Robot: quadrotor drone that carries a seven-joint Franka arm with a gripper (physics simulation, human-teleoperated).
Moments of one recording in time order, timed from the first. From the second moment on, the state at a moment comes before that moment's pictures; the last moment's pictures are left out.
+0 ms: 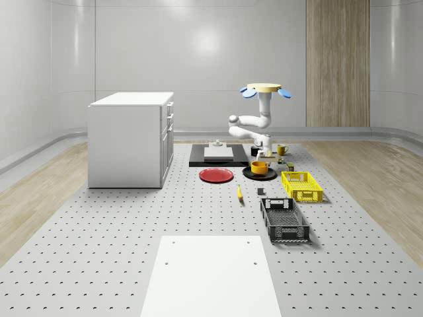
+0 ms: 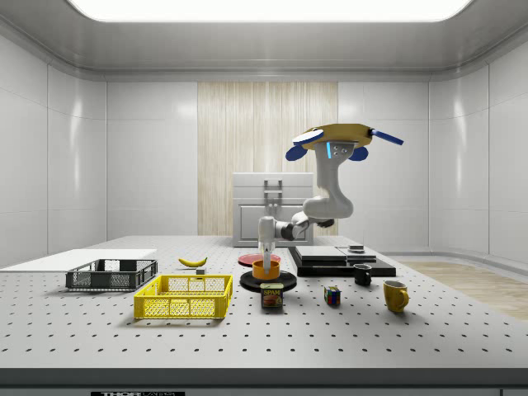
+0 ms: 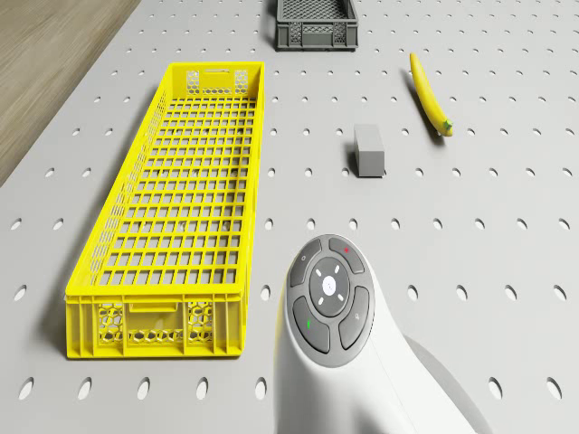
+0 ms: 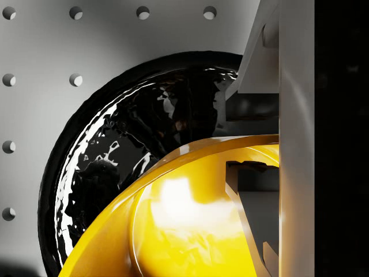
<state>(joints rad) -1.17 -1.54 1.12 -2.75 -2.00 1.71 1.60</state>
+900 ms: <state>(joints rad) -1.20 -1.51 1.09 -2.74 -2.04 1.69 1.64</state>
